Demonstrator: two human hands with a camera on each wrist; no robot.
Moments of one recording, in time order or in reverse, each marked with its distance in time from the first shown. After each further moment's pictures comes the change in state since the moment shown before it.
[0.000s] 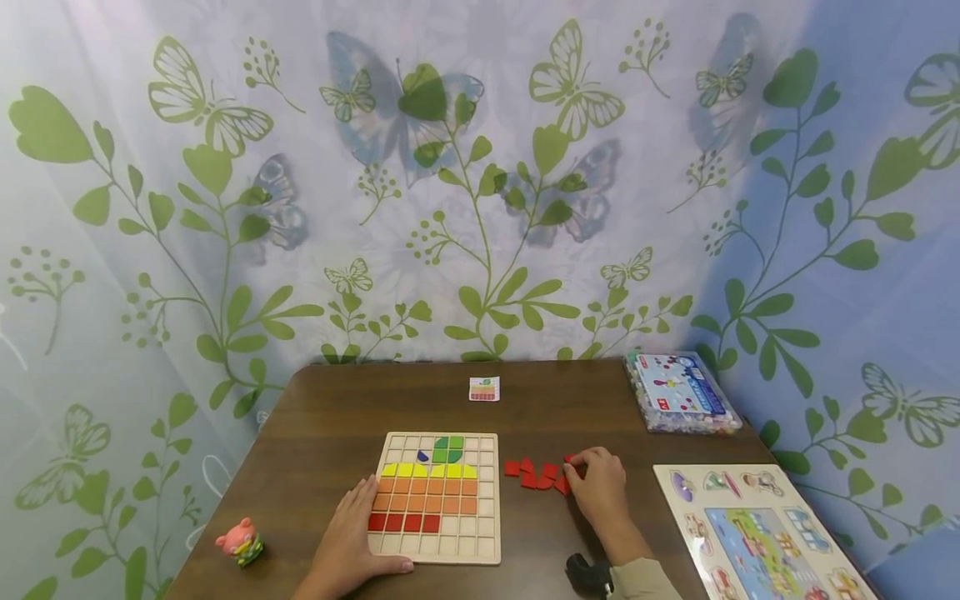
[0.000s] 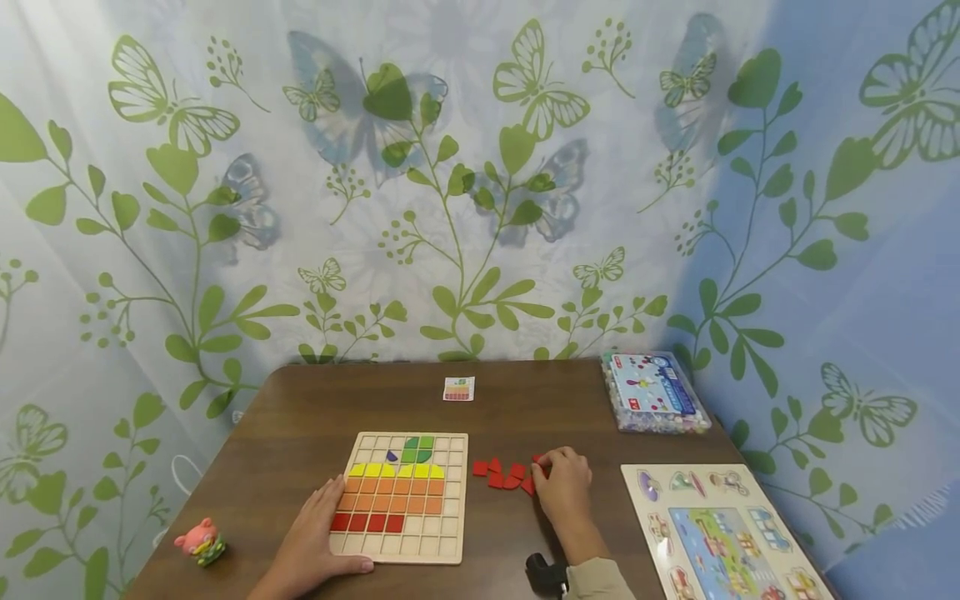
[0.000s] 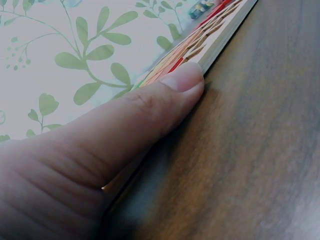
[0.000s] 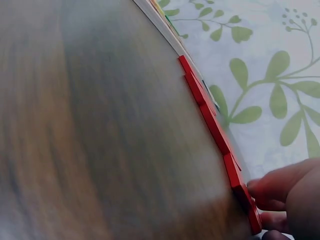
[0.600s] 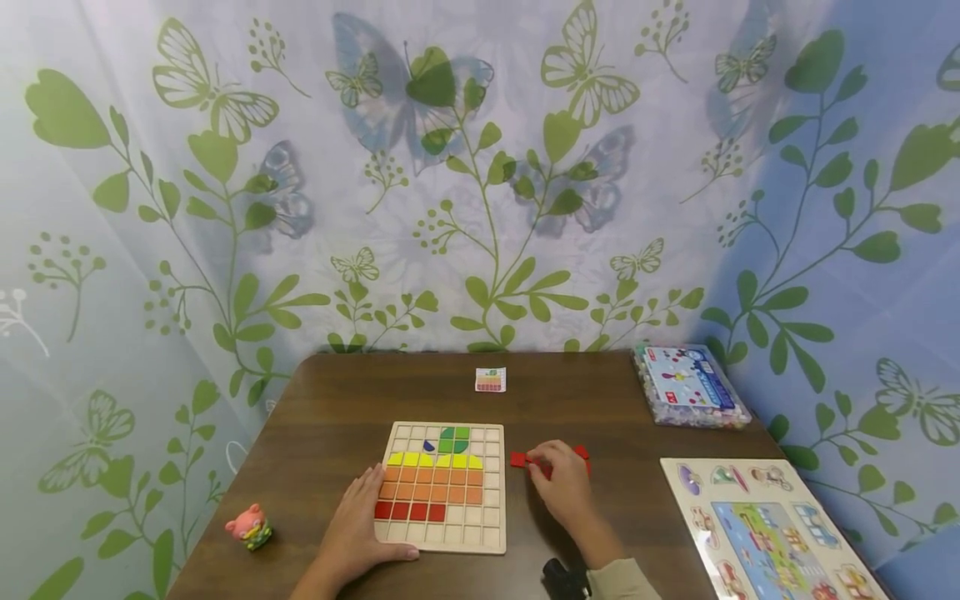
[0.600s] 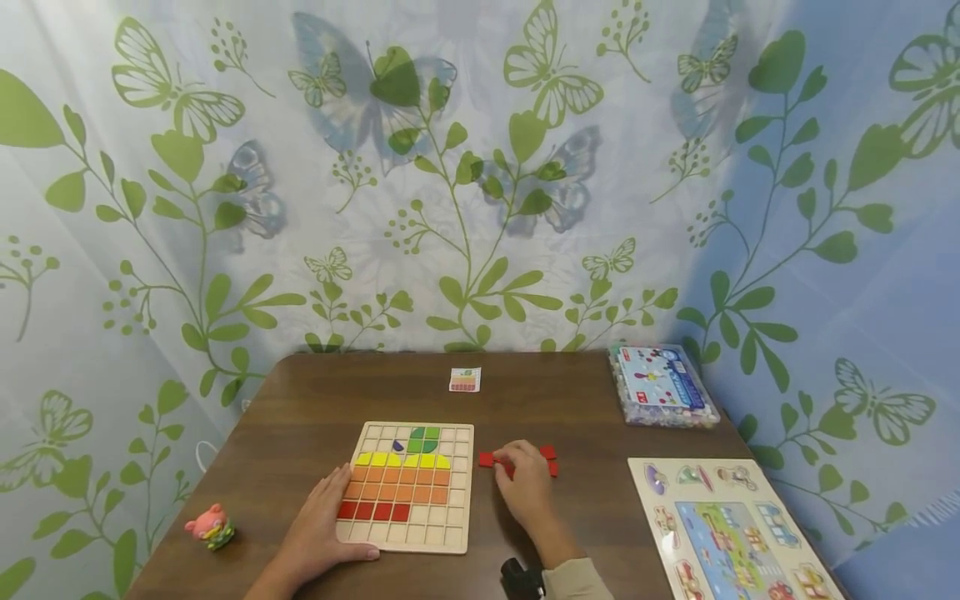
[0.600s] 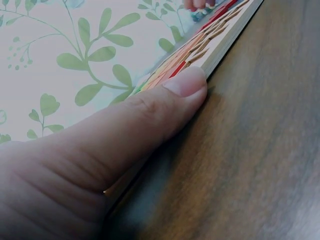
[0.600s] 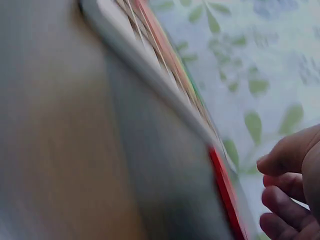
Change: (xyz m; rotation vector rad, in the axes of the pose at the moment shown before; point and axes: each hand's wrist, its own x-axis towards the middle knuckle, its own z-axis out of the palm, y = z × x) left_hand -0.001 0.004 -0.006 -0.028 -0.031 -0.040; right_hand -0.012 -0.060 0.020 0.221 -0.045 -0.271
